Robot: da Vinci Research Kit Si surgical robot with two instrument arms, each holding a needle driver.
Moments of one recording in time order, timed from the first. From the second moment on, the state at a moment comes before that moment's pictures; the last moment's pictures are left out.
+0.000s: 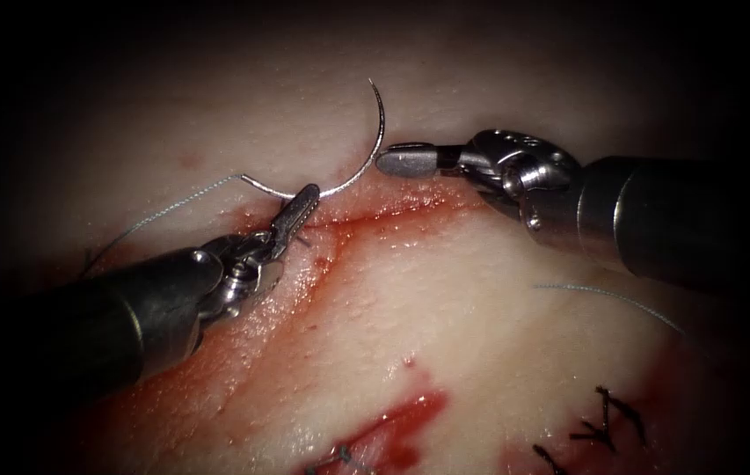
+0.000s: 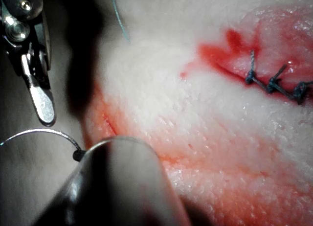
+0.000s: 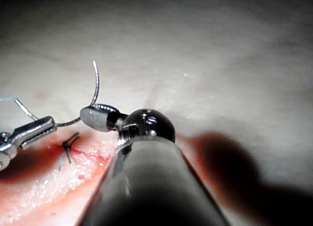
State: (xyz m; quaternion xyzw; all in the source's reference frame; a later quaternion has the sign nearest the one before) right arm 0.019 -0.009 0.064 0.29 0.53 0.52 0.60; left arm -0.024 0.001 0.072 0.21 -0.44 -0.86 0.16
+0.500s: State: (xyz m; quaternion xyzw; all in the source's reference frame) right arm 0.020 -0.008 0.064 0.31 0.55 0.56 0.54; left arm -0.023 0.002 0.070 0.22 -0.47 -0.81 0.25
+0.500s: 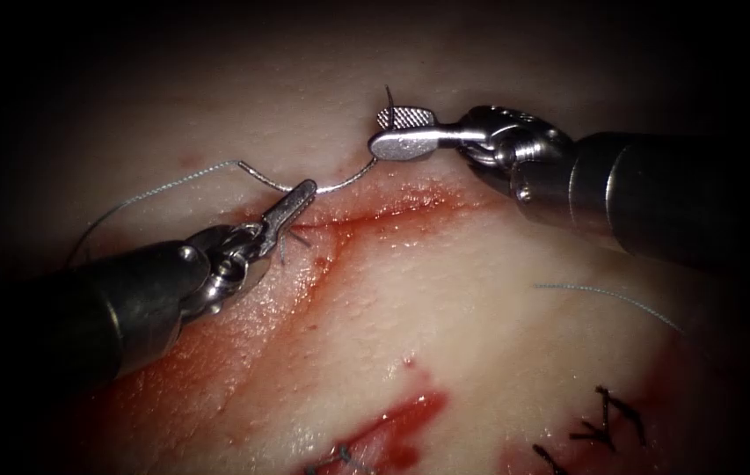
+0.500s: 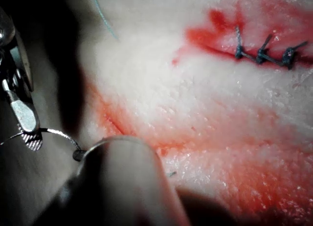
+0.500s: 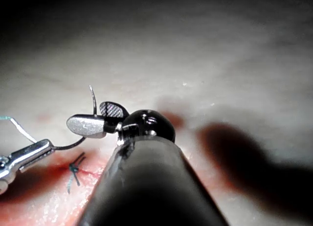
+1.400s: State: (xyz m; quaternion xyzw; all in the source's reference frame) right arm 0.022 -0.010 0.063 0.12 0.54 0.63 0.55; left arm -0.029 0.001 0.070 0.25 -0.43 -0.87 -0.07
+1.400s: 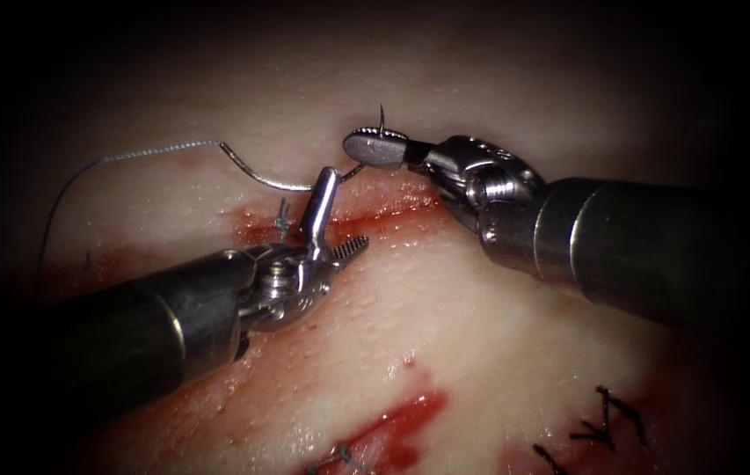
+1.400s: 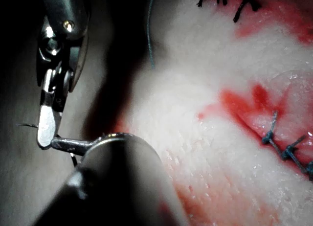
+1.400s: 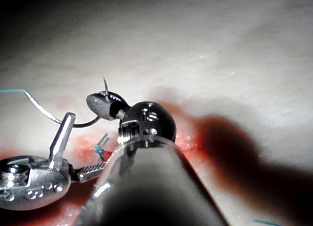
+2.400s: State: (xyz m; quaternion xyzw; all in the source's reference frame) right arm 0.023 -0.010 0.062 0.17 0.59 0.54 0.57; left arm -0.024 0.004 0.071 0.30 -0.39 -0.87 -0.04
